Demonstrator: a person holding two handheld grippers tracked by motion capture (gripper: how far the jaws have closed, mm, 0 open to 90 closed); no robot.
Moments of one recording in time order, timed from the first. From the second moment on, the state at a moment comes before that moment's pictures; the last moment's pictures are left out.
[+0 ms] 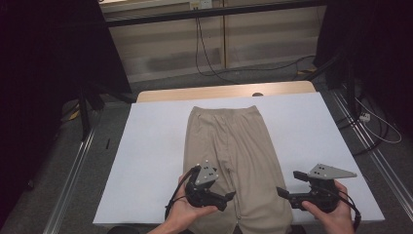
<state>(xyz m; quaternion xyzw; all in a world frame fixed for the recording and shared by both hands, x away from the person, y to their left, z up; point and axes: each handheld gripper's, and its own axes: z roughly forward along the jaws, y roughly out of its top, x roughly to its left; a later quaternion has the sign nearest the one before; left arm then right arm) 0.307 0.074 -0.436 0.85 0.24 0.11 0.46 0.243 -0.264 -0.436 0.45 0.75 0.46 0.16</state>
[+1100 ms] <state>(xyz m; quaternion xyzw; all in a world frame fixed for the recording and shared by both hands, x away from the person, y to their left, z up) 0.322 0.205 -0.425 0.79 0.35 0.19 0.47 0.252 -0.301 -0.436 0.50 0.70 0.44 0.26</state>
